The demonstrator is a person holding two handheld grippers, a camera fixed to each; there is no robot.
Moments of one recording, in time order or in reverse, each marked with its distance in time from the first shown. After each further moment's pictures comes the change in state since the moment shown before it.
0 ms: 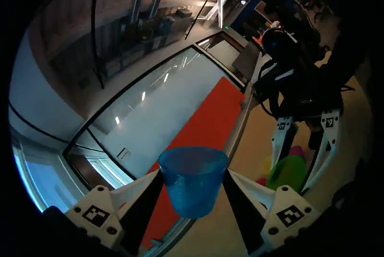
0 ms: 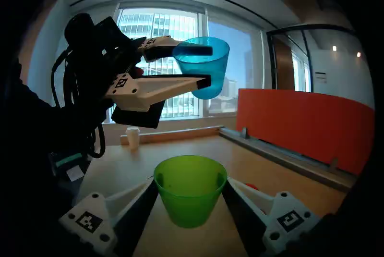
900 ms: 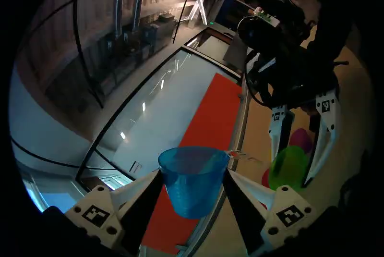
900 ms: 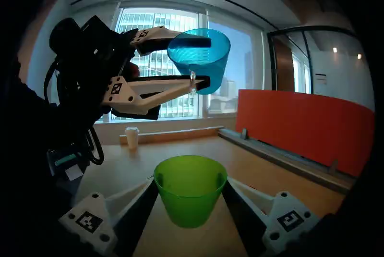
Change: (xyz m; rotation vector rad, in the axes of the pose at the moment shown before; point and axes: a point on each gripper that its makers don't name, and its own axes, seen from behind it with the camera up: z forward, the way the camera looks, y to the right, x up) left arm 0.010 0.002 0.000 0.013 0.008 0.197; right arm 0.004 0.001 0.005 -0.007 0.000 -0.009
